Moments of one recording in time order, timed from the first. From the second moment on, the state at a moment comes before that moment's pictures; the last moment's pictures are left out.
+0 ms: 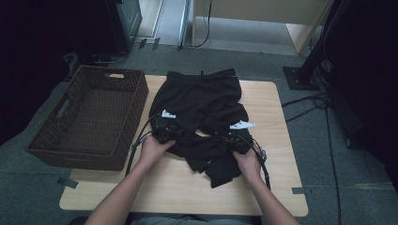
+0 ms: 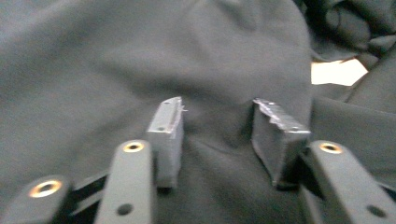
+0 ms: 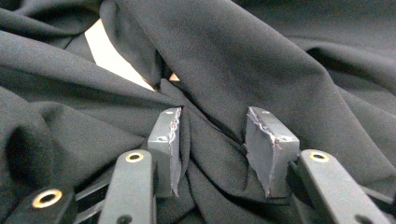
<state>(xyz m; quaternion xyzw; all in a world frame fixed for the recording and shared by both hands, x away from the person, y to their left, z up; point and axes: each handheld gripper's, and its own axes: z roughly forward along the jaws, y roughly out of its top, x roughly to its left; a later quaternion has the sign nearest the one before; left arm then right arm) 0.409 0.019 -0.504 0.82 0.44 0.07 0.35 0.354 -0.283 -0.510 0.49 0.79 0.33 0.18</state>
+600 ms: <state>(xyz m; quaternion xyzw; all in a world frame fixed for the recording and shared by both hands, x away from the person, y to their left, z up) 0.507 0.014 -0.500 0.79 0.51 0.10 0.32 0.462 -0.264 -0.509 0.54 0.76 0.32 0.19</state>
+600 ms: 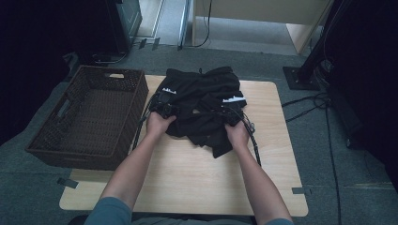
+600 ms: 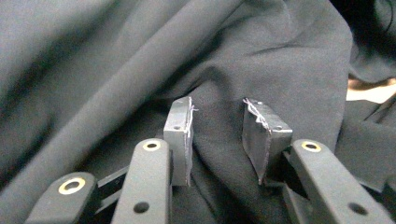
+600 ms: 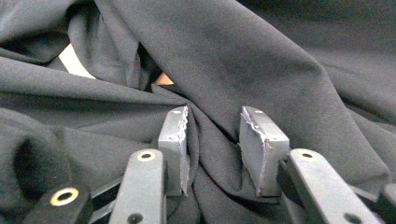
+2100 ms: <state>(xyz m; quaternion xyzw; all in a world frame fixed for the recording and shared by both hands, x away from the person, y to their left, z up) 0.389 0.036 -0.500 0.83 0.43 0.05 0.34 0.321 -0.310 -0.489 0.50 0.76 0.38 0.15</state>
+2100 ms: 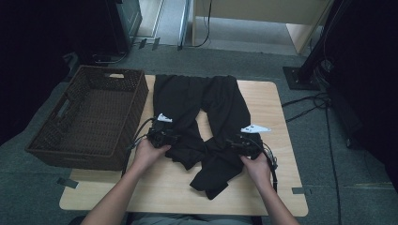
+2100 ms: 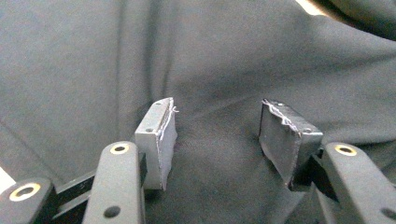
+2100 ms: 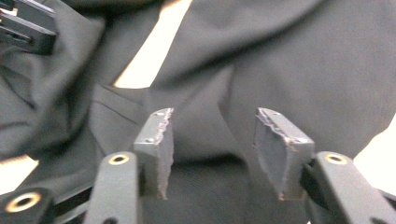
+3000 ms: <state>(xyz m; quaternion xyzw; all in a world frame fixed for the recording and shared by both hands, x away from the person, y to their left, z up) 0.390 0.046 -0.501 0.82 0.45 0.04 0.35 0.290 -0.351 -0.487 0.54 0.74 0.38 0.15</state>
